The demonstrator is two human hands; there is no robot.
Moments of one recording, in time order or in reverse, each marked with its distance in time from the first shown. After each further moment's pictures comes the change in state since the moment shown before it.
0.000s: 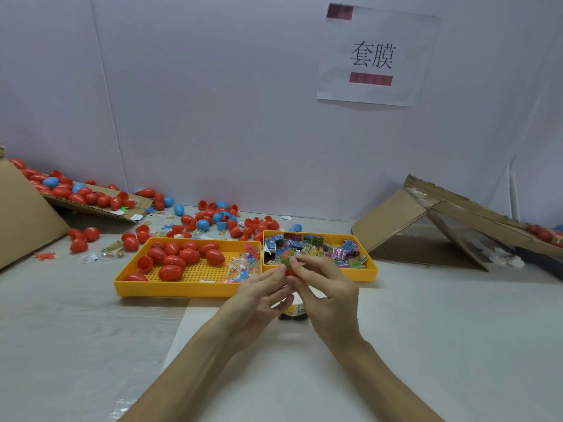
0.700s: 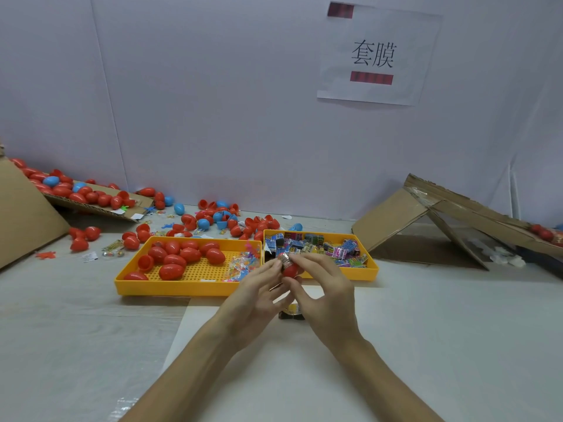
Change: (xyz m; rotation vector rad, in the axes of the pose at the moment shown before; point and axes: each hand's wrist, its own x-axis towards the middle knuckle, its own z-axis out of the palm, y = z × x) left_hand -0.001 0.002 0.002 -0.044 -0.054 0.061; right_hand 0.002 -0.006 0.001 -0.046 -0.052 0.054
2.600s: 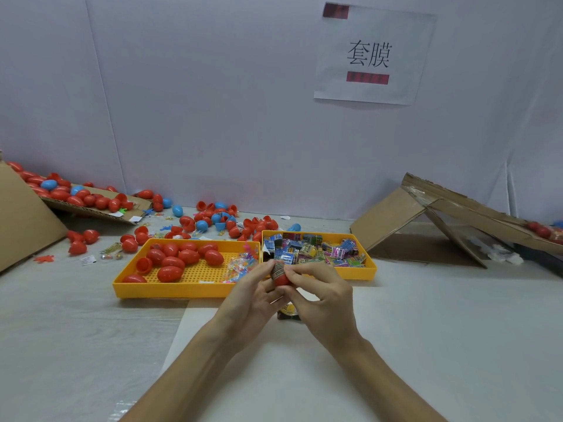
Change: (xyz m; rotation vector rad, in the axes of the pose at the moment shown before) left_hand 0.003 -0.002 -0.004 -0.095 0.075 -0.045; right_hand -0.004 0.006 0.003 -0.026 0.039 -0.100
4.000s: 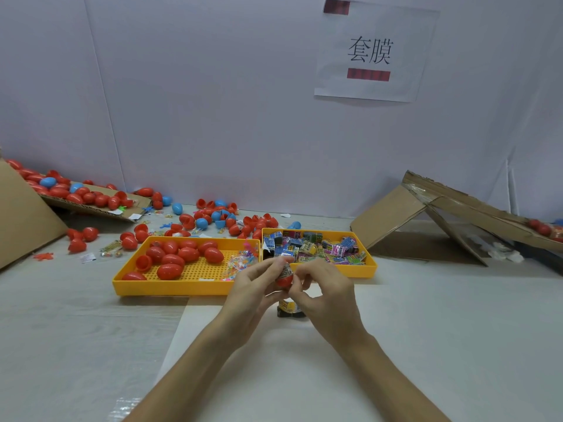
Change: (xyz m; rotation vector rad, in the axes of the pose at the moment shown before) left_hand -0.003 -0.001 0.008 0.297 0.069 0.201; right_hand 0.006 -0.005 -0.010 -0.072 -0.105 0.010
